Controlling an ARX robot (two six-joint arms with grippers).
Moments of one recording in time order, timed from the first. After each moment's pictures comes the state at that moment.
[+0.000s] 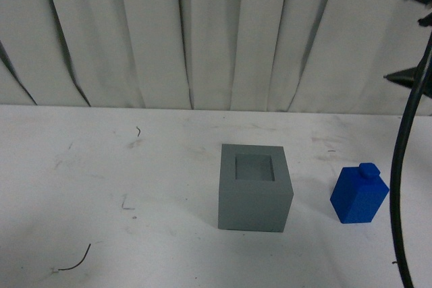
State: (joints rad) left arm 0.00 0.01 0.01 0.00 0.00 0.00; right arm -0.03 1.72 1.10 0.06 -0.26 -0.98
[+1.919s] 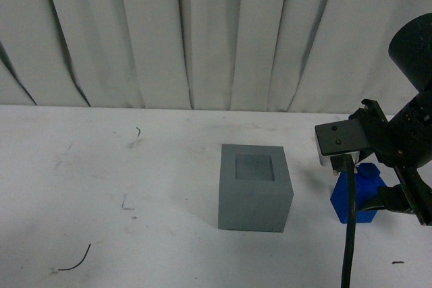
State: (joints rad) left arm 0.00 0.01 0.01 0.00 0.00 0.00; right arm 0.08 2.13 1.39 -0.55 -0.18 -1.47
